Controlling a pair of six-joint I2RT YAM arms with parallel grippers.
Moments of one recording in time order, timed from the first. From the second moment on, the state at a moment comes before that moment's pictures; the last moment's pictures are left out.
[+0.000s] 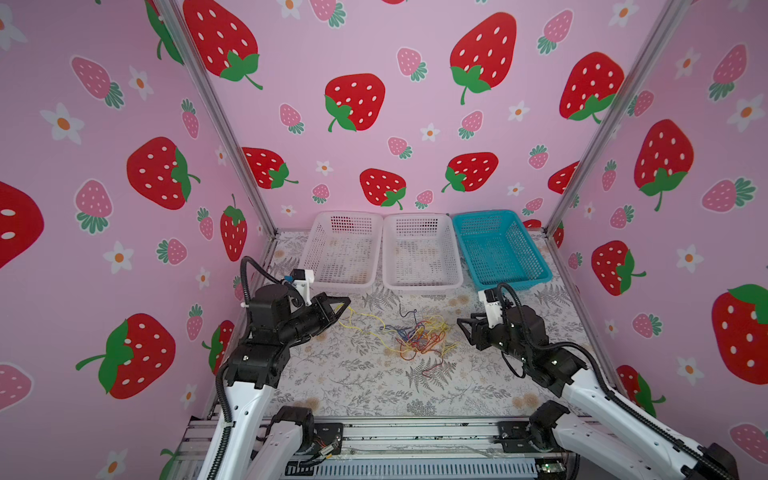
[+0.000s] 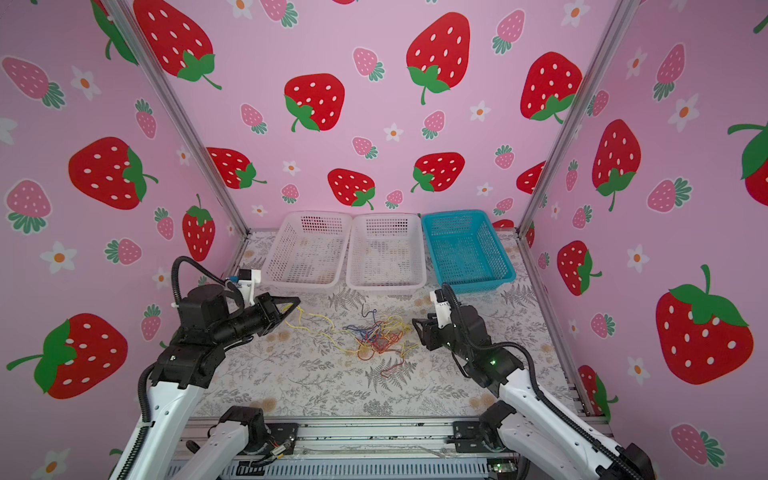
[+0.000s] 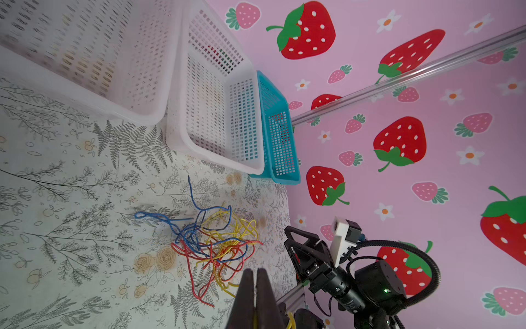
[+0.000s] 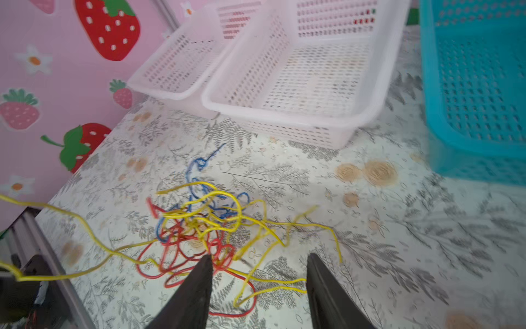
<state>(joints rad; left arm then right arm) -0.13 0.76 0.88 -0.57 0.62 -0.82 0.73 0.82 0.55 -0.15 -0.09 0.29</state>
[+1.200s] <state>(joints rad) -0.35 0.89 0.88 -0.55 0.43 -0.76 1.10 1.26 0.75 0.23 -0.12 0.16</state>
